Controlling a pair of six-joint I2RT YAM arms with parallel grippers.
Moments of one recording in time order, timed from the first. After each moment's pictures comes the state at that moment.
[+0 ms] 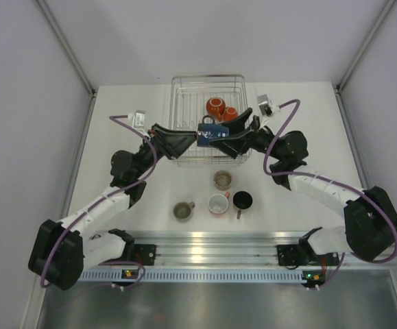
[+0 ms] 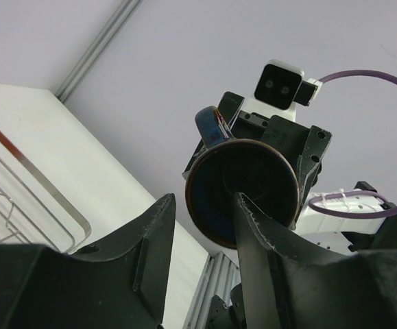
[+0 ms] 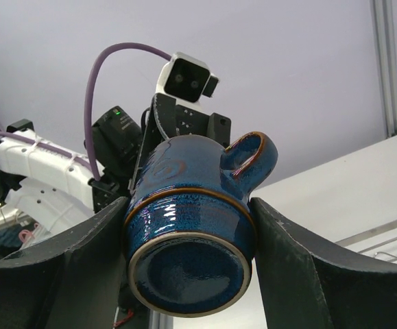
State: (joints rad) left arm -0.45 1.11 0.55 1.03 0.48 -1.04; right arm 0.57 1.34 0.76 1.14 -0.70 0.75
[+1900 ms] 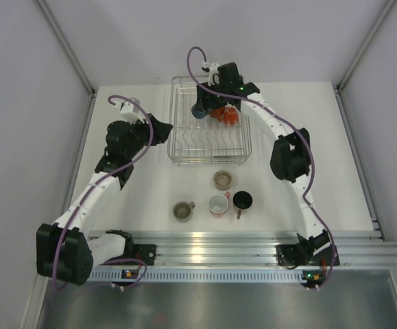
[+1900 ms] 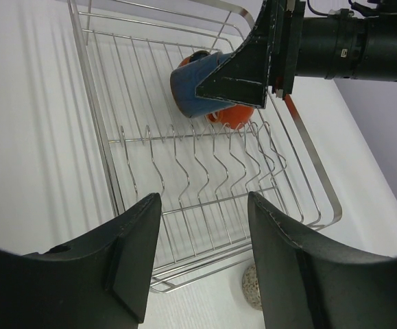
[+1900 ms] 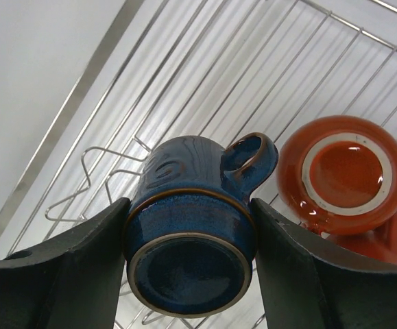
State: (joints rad) left arm -0.21 1.14 0.77 0.20 0.25 -0.47; right arm 0.50 2.38 2.31 -0.56 -0.33 0.12
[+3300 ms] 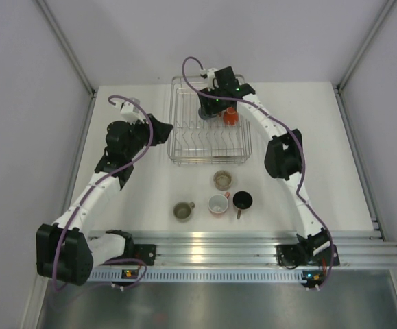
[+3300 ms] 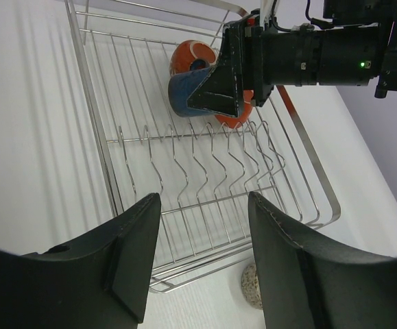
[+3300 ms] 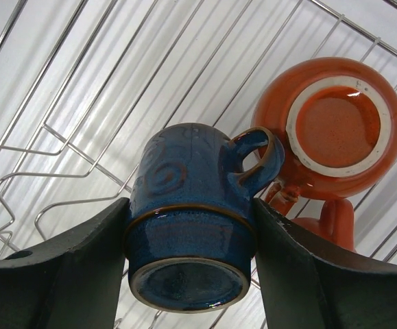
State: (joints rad) left arm -0.21 1.14 0.77 0.20 0.25 -0.47; right arm 0.50 2.51 2.46 -0.70 -0.18 -0.02
